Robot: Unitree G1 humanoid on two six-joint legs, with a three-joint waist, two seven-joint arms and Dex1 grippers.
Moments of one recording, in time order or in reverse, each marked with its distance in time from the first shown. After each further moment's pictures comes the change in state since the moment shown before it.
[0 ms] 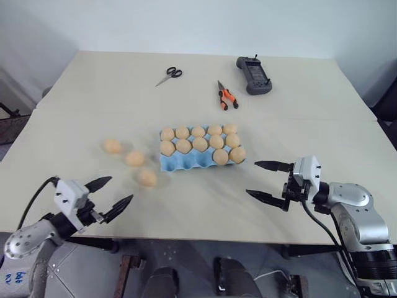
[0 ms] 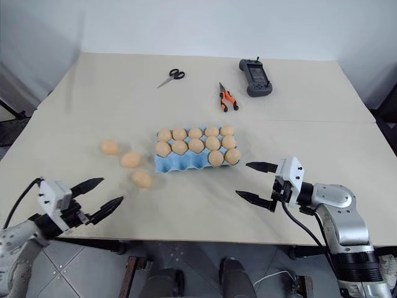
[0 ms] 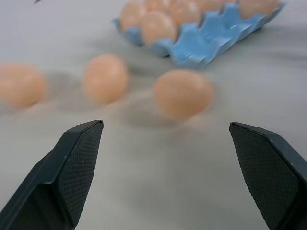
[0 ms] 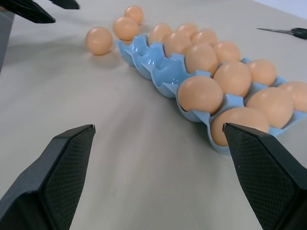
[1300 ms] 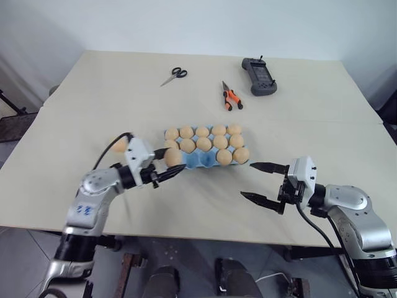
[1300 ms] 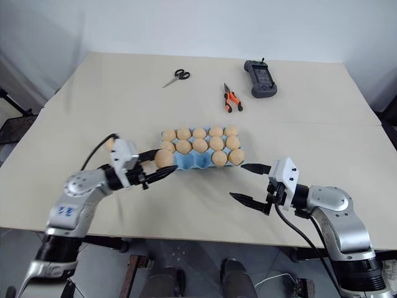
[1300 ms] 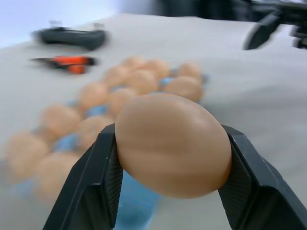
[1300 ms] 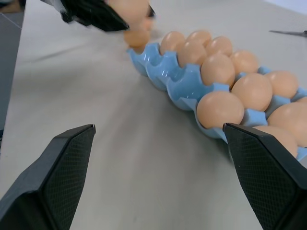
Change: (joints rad) left arm -0.639 -0.162 -0.415 0.333 0.162 -0.016 -0.080; right arm 0.045 -0.005 0.016 -0.161 0.023 0.117 -0.116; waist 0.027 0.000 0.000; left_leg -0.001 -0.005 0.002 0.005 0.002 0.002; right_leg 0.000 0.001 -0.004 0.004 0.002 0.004
